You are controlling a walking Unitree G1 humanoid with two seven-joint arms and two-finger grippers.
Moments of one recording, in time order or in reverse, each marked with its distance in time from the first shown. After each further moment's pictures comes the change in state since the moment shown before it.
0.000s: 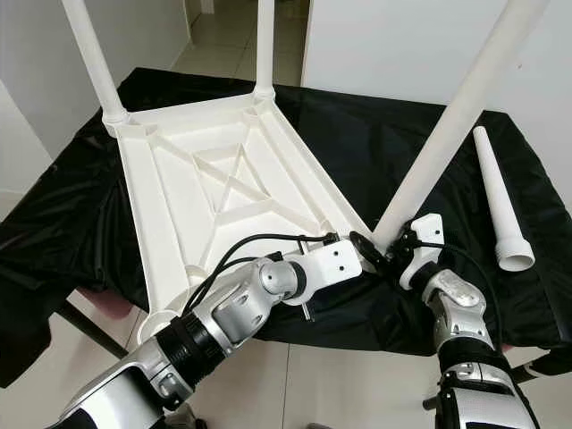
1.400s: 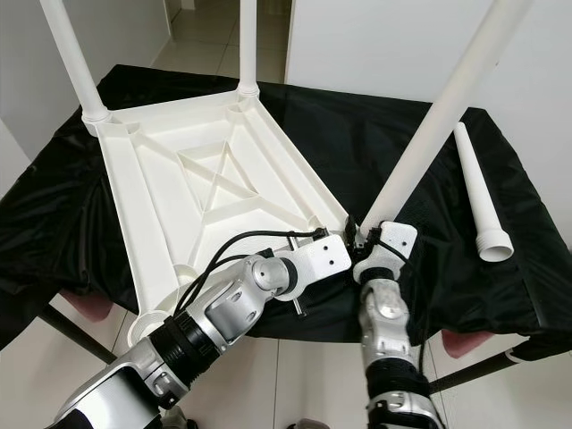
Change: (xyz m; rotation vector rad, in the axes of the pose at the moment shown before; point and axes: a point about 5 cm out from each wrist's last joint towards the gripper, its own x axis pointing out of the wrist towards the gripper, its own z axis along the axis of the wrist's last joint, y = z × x) left arm -0.005 0.007 -0.007 -0.029 0.028 0.034; right arm 0.041 0.063 0.004 0.183 -0.140 -0.690
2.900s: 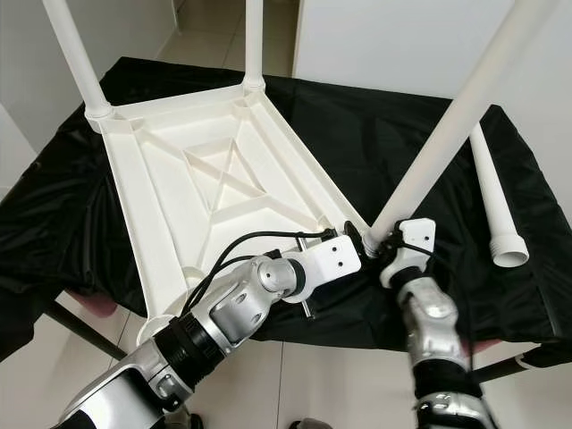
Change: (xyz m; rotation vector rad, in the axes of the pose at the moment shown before) left arm 0.001 -0.006 0.010 0.013 -0.040 -0.021; right arm 0.001 -0.055 0.016 -0.199 0.042 0.512
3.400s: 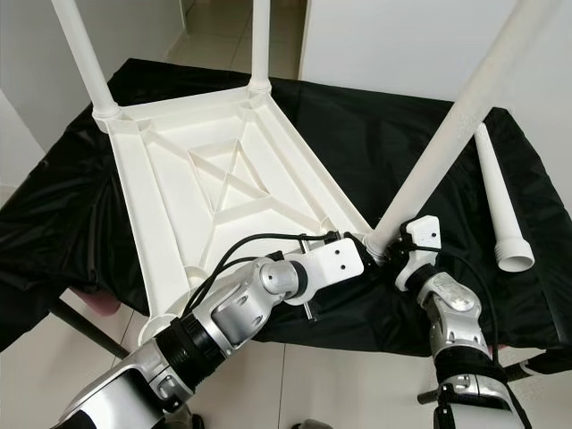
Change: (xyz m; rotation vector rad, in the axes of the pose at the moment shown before) left arm 0.001 -0.002 0.000 0.008 0.002 -0.008; right arm -0.003 -0.012 -0.006 0.004 0.060 0.182
